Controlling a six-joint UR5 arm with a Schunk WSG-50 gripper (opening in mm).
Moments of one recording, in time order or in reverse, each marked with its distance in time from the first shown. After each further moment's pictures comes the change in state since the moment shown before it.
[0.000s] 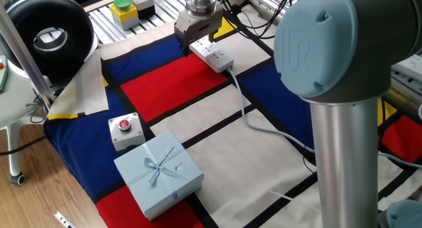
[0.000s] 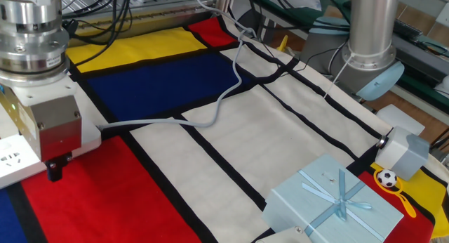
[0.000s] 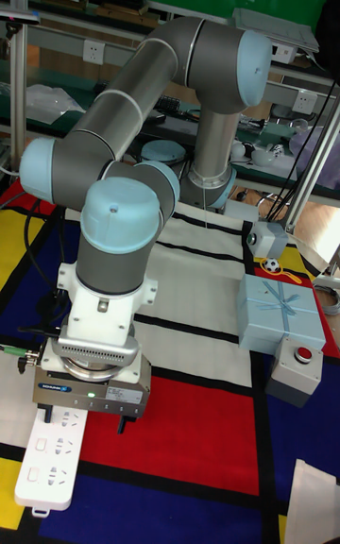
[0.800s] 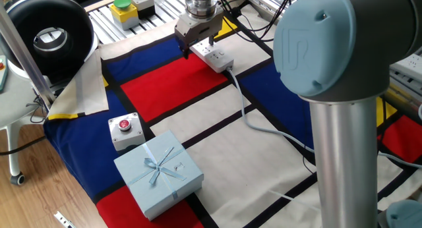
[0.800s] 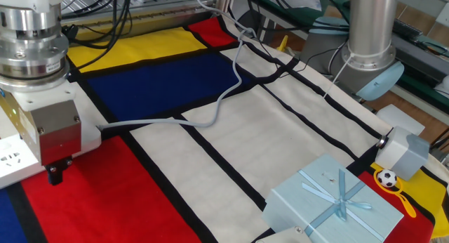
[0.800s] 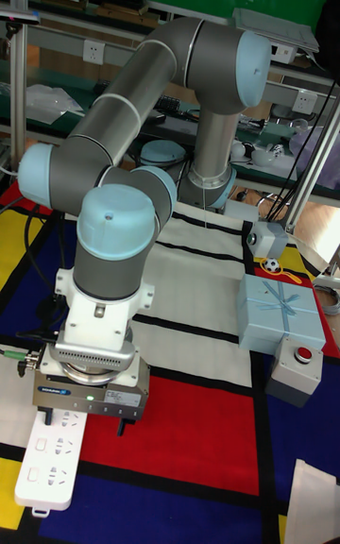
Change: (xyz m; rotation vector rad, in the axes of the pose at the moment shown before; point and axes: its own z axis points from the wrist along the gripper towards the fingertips) arm 0.003 0.001 0.009 -0.009 0.005 0.007
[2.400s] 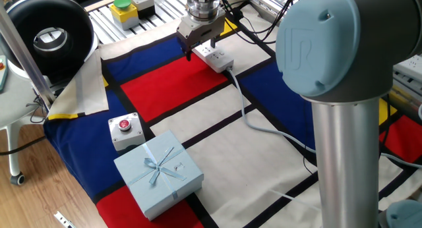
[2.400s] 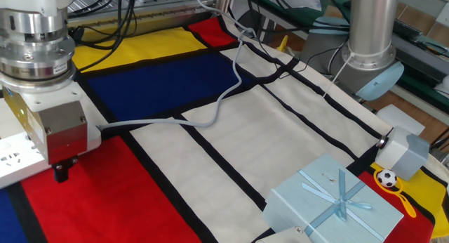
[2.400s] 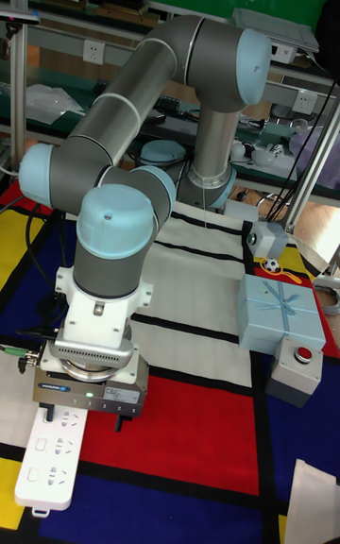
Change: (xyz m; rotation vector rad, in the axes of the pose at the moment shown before) arm 0.008 -0.002 0.002 0.001 0.007 0.005
